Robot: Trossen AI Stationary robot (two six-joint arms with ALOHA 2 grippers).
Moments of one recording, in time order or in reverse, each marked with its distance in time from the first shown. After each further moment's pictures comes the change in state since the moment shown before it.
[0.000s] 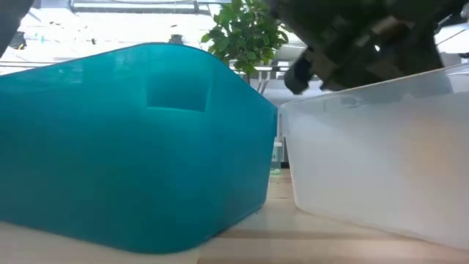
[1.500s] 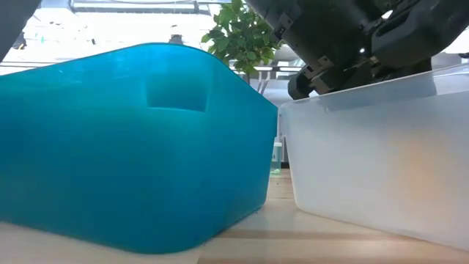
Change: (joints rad) left arm 0.024 0.042 0.037 -0.055 0.021 0.077; right arm 0.000 0.000 0.000 -0.003 0.000 -0.042
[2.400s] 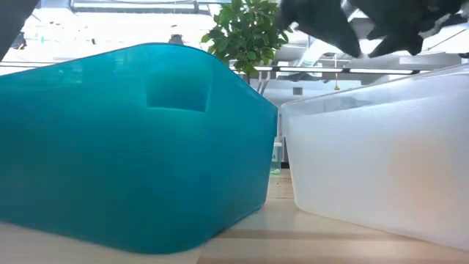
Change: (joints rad) left arm 0.011 -0.036 0.303 -0.463 -0.070 -0.036; right arm 0.000 0.000 0.000 0.033 0.000 -0.007
